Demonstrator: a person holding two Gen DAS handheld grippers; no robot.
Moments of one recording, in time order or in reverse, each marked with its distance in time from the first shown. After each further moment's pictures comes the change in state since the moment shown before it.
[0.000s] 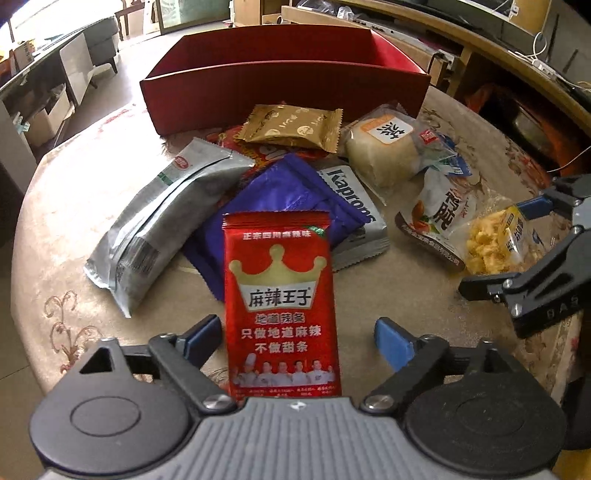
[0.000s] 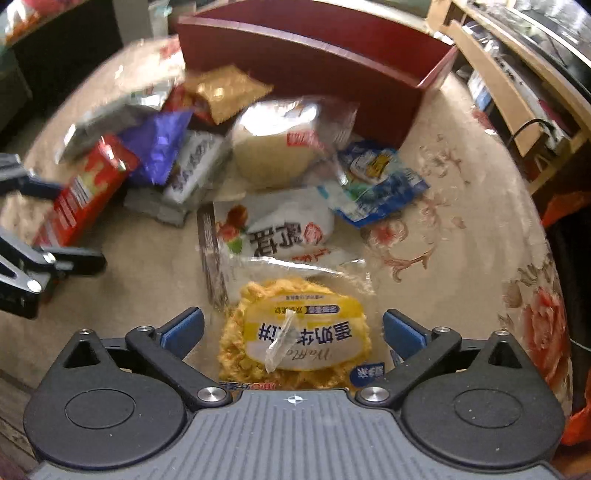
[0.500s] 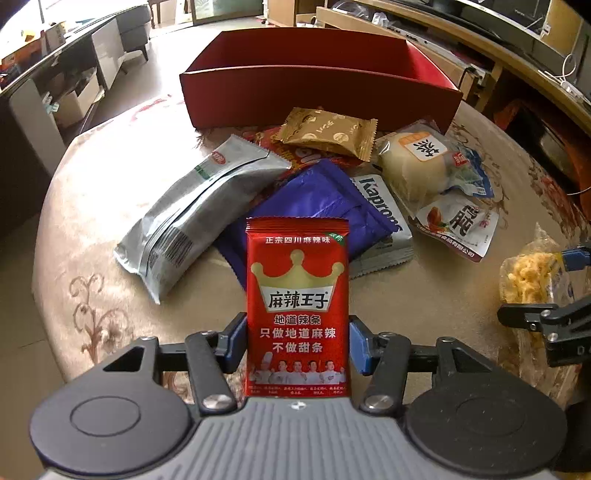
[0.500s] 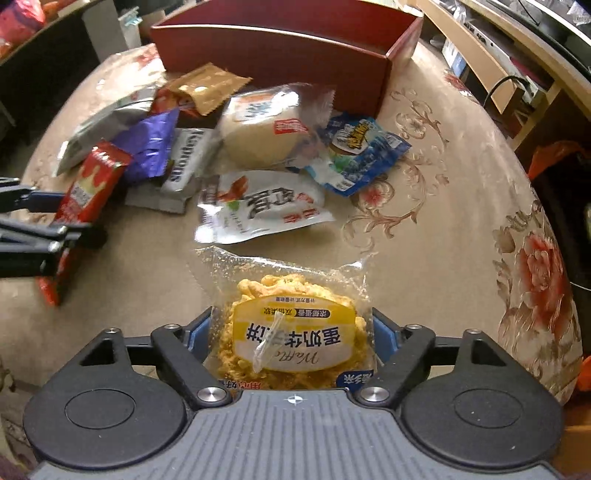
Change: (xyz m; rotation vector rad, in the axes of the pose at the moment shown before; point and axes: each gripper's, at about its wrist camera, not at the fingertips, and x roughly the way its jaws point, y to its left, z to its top) left arm -0.010 0.009 0.000 -0.087 0.004 0.061; right arm -0.028 0.008 -0.020 0.129 0.002 -0.013
